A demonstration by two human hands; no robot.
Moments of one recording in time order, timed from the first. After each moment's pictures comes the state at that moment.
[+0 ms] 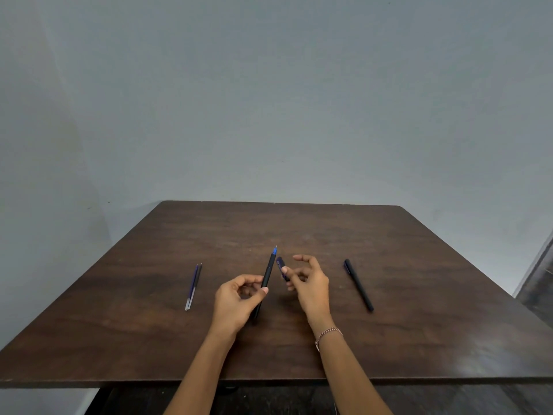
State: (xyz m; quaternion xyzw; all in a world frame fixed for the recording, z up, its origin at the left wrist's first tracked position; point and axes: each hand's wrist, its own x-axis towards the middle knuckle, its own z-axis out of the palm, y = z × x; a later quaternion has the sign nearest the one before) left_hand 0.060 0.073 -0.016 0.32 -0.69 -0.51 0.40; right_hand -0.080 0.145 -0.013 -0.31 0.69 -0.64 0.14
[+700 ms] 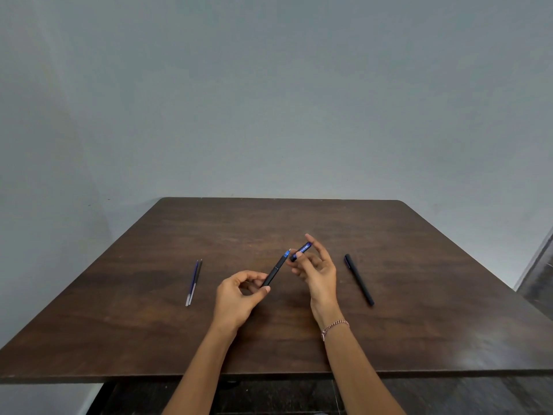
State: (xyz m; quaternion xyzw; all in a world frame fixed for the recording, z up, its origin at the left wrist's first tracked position) left_hand 0.061 0.073 -0.017 0.32 -0.72 -0.47 0.39; right_hand -0.083 0.152 -0.004 -0.25 0.47 -0.82 0.23
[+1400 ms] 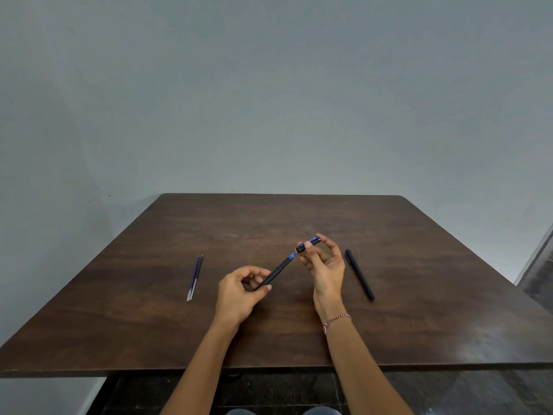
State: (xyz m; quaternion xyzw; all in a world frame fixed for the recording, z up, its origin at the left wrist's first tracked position) left_hand 0.063 0.076 -0.012 0.32 -0.76 -0.44 0.36; right_hand -0.087 0.152 -0.003 -0.19 0.42 -0.86 0.20
